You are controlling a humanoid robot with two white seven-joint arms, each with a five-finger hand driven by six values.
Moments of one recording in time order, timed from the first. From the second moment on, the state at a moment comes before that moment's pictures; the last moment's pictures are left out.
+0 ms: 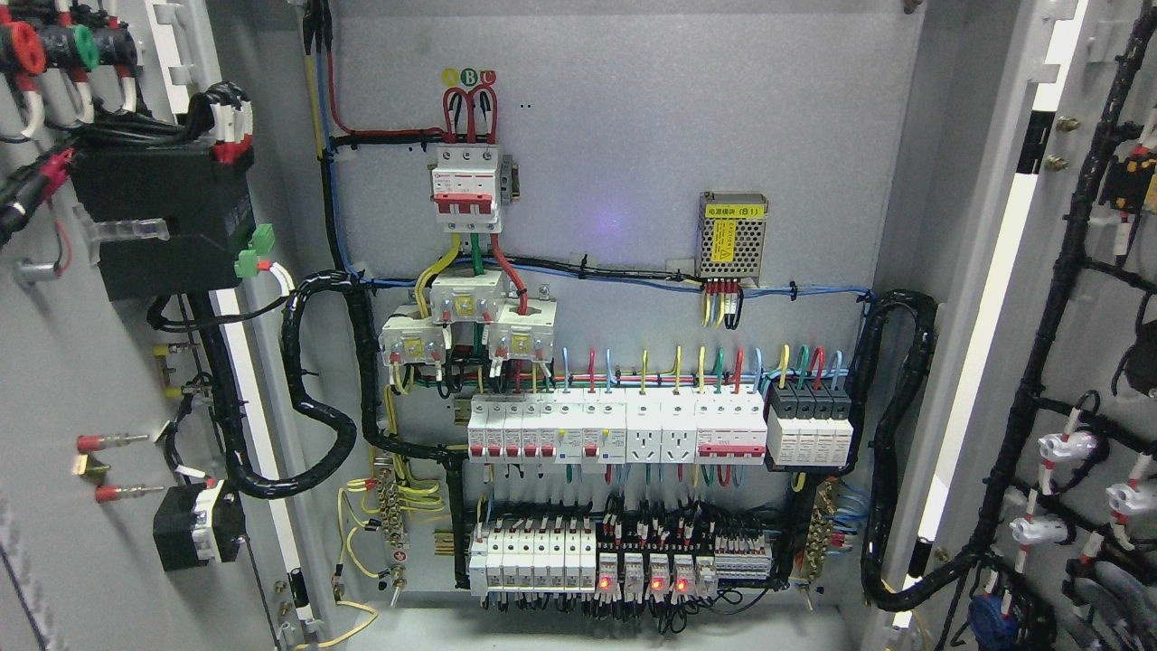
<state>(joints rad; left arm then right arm) 0.32 0.20 0.02 -2.02 0.27 -0.77 -0.20 0.24 -0.40 -0.29 -1.93 -0.87 -0.53 0.61</state>
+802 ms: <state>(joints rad) 0.16 0.35 0.35 -1.78 0.46 -0.77 -0.14 0.30 -0.40 -0.38 -1.86 -1.04 -0.52 0.60</state>
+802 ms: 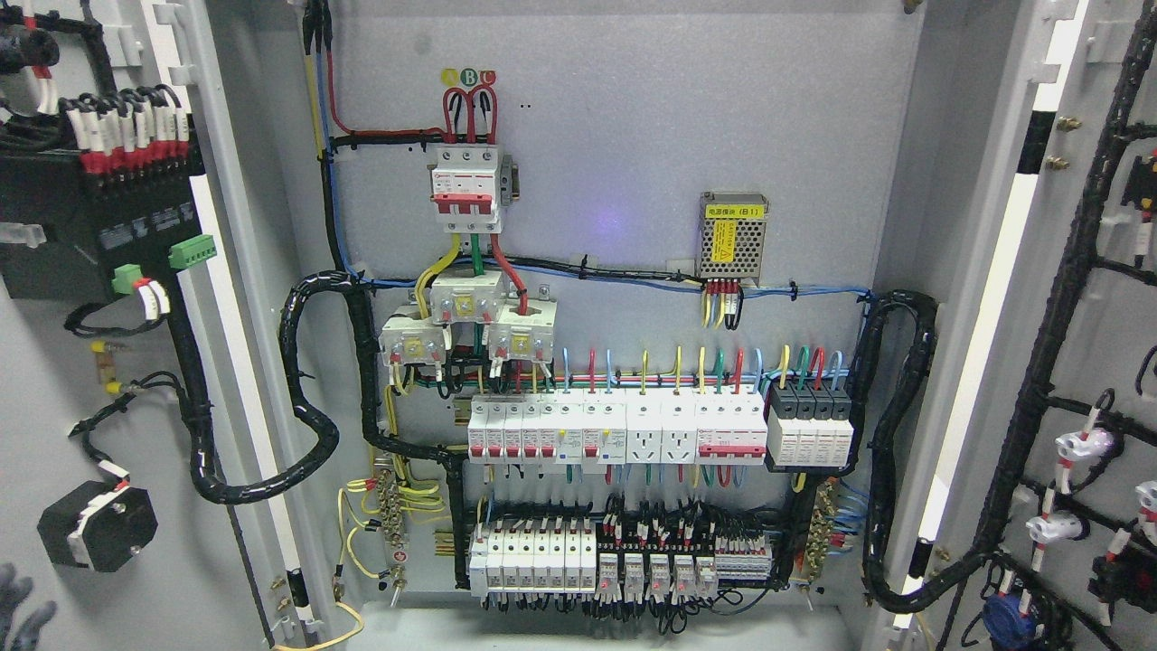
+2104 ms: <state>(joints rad) -0.14 0.62 0.49 -1.18 0.58 -0.77 -0.14 0.34 -0.39 -0.46 -1.80 -1.07 -0.53 0.60</state>
